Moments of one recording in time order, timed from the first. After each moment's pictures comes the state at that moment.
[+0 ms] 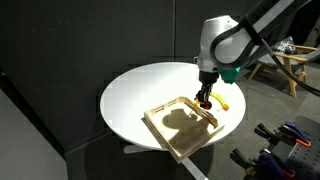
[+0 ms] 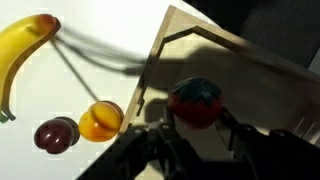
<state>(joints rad) 0.09 0.18 0.14 -2.38 0.02 2.49 -0.13</state>
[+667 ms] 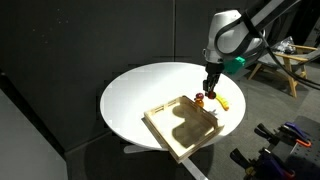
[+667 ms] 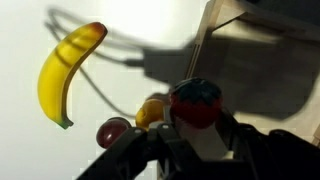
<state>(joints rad) 0.02 0.18 0.06 -2.35 0.02 2.50 -0.13</state>
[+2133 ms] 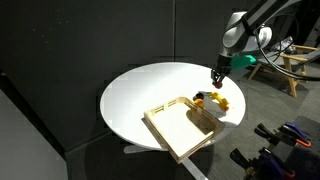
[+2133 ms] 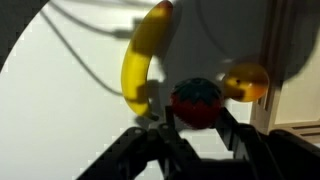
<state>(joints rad) -0.08 0.25 -0.07 -2.30 0.13 2.62 -0.11</state>
